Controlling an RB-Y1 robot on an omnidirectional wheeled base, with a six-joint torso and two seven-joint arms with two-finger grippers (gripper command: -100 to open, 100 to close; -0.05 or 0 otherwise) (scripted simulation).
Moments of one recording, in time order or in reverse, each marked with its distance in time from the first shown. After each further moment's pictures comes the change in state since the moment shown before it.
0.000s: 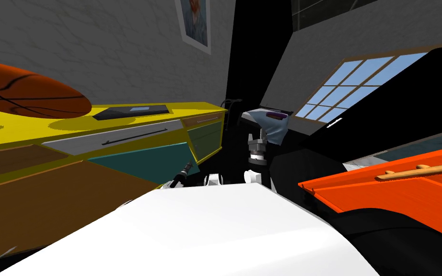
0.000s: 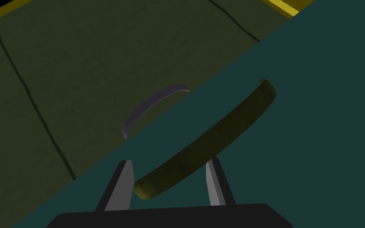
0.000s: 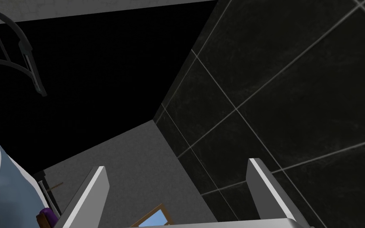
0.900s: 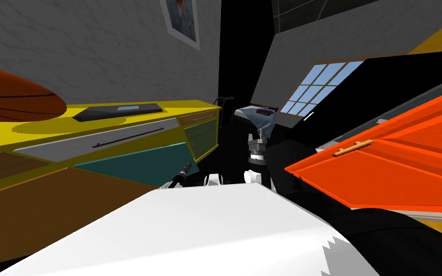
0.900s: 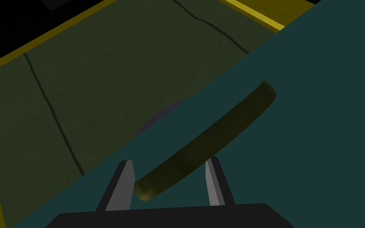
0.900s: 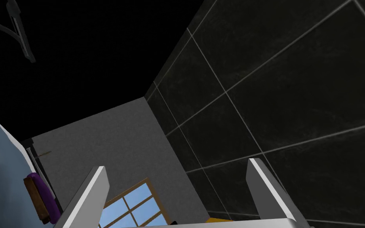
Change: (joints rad) left arm 0.073 0.013 0.004 -0.131 -0.020 0.046 0.023; right arm -0.001 0.000 0.000 0.000 0.000 0.000 0.000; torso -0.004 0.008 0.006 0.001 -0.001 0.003
